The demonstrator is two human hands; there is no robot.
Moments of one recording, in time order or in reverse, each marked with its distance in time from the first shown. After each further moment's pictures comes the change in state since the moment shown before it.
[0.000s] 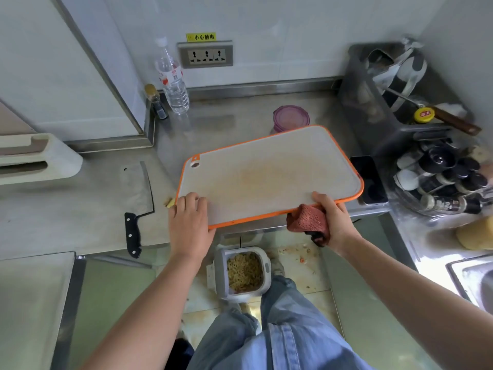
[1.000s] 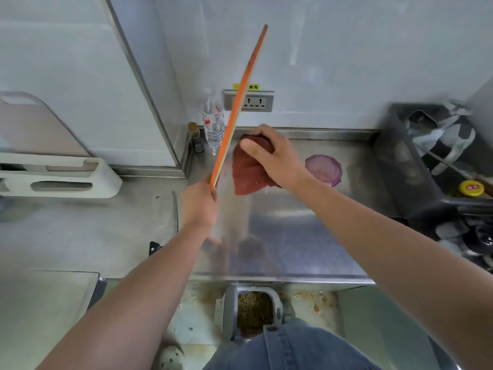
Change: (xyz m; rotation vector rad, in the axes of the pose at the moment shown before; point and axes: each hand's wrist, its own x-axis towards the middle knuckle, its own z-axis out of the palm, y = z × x) left_hand 0.122 -0.030 -0.068 -0.481 0.121 -0.325; right_hand 0.015 -0.163 0.195 -0.529 -0.477 -0.940
